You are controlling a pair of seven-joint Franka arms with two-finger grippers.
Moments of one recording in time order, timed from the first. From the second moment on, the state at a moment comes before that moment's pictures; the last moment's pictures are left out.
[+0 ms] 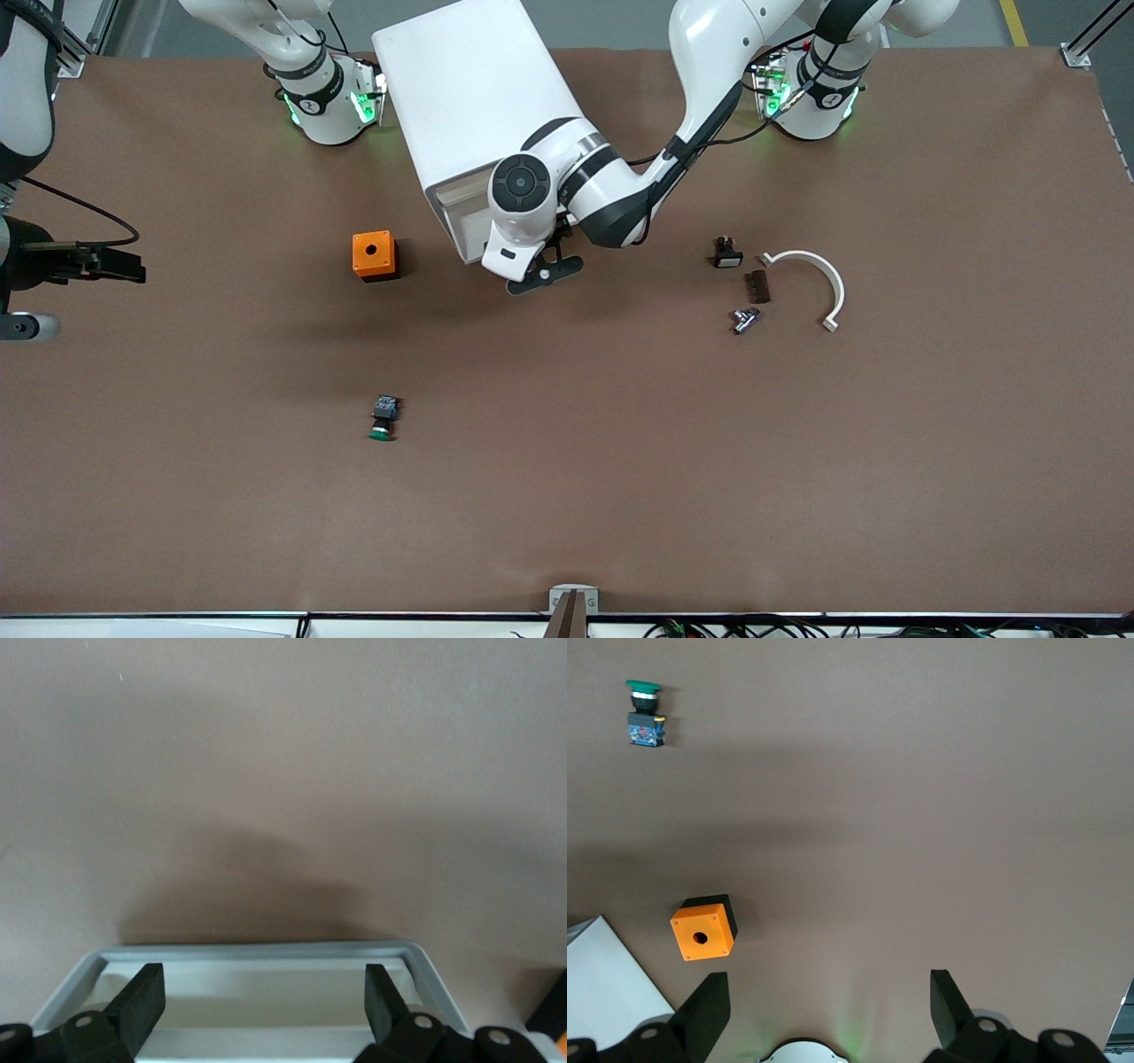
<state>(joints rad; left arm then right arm) -0.79 0.76 -0.19 -1.31 -0.15 1.97 -1.25 0.04 0.25 -0.12 -1.36 -0.06 1.38 -0.11</state>
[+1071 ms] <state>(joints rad) -0.79 0.76 -0.20 -1.37 -0.44 1.97 -1.25 0.00 0.12 -0.10 -1.32 -0.02 1.27 -0.11</state>
